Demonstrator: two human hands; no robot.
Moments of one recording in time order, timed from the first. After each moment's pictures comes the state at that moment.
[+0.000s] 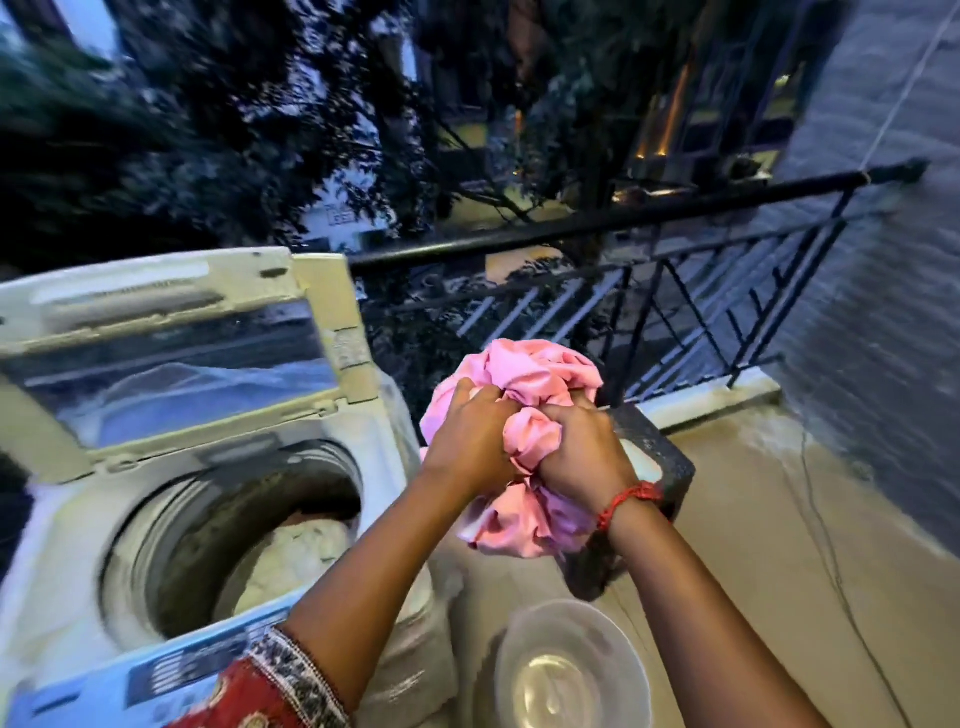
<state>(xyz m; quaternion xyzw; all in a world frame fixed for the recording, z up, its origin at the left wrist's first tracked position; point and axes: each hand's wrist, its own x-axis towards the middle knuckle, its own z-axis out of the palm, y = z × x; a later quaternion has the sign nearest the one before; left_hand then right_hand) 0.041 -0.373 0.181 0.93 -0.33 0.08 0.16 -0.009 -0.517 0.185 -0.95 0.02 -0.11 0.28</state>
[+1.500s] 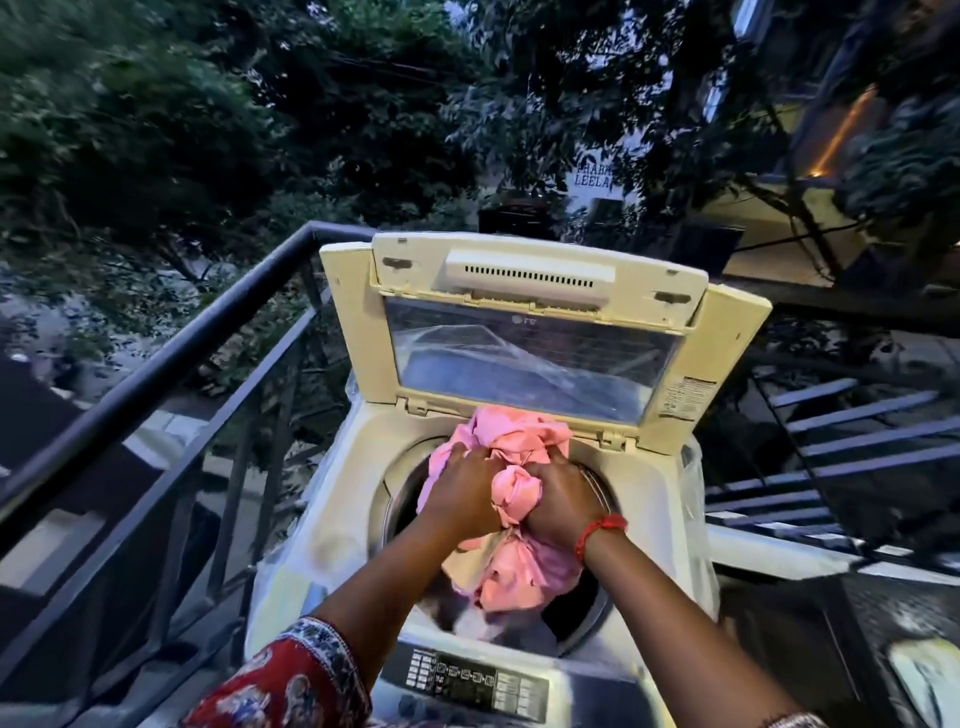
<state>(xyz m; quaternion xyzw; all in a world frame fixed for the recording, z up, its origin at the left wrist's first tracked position) 0.110 -0.004 0.055 0.99 0.02 -0.06 0.16 0.150 -0.159 0.080 -0.94 -0.25 0.13 0.21</state>
